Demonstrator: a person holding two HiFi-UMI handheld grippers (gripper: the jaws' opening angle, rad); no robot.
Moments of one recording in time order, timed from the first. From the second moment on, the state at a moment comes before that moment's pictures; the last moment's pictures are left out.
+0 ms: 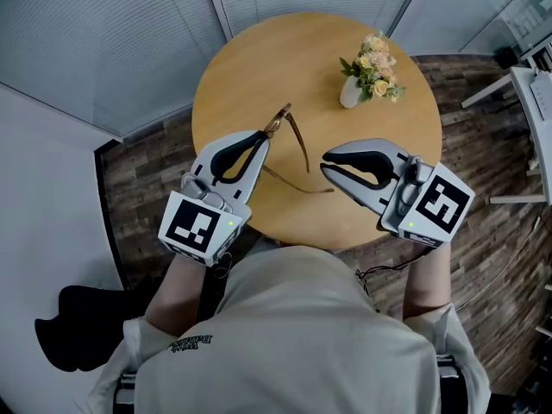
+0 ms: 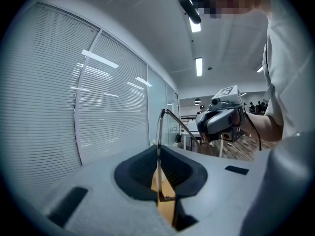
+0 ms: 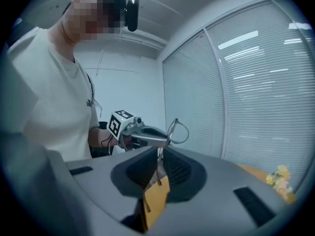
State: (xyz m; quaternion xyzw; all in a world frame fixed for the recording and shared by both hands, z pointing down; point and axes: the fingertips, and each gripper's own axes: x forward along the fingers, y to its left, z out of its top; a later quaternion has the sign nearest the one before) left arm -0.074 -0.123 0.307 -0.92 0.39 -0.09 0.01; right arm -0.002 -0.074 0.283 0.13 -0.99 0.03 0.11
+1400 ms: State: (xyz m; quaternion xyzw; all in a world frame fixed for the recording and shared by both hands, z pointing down) left arm -0.065 -0.121 0.310 -0.92 0.37 -0.14 0.06; right arm 0.000 -0.098 0.270 0.20 -0.98 0.05 0.08
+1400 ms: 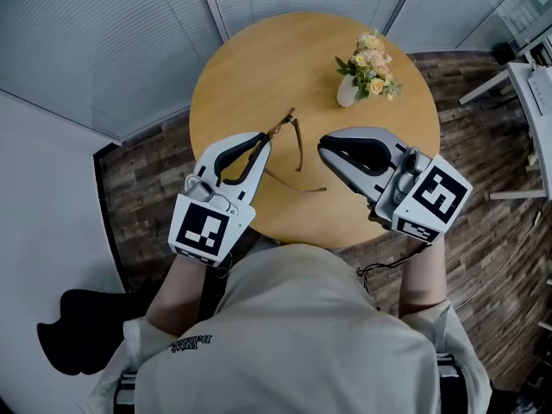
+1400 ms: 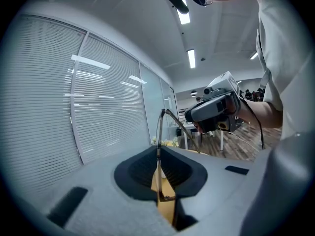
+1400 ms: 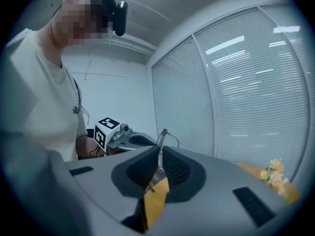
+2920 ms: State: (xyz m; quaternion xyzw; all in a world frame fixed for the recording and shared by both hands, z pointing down) left arm -0.062 -0.122 0.324 -0.88 0.37 -0.25 0.16; right arm 0.010 -0.095 0.289 0.21 -0.96 -0.01 0.20
